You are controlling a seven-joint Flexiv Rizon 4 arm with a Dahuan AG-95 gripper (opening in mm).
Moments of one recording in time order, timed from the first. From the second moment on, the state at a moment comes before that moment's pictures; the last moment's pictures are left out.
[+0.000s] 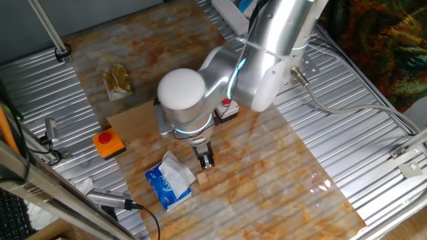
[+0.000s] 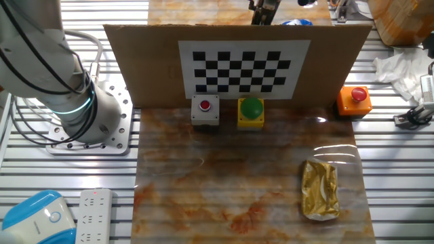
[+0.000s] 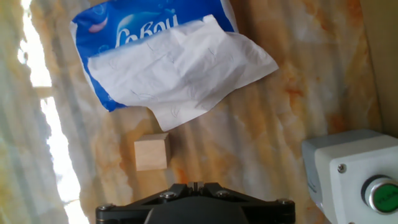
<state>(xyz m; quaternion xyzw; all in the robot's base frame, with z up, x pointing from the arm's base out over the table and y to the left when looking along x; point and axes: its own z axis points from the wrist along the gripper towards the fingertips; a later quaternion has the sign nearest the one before) 0.473 0.243 0.052 -0.11 -0.99 -0.02 0.07</state>
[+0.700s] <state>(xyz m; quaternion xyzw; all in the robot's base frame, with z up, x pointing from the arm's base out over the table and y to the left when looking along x) 0.472 0.244 0.053 -0.10 -0.99 -0.03 0.06</state>
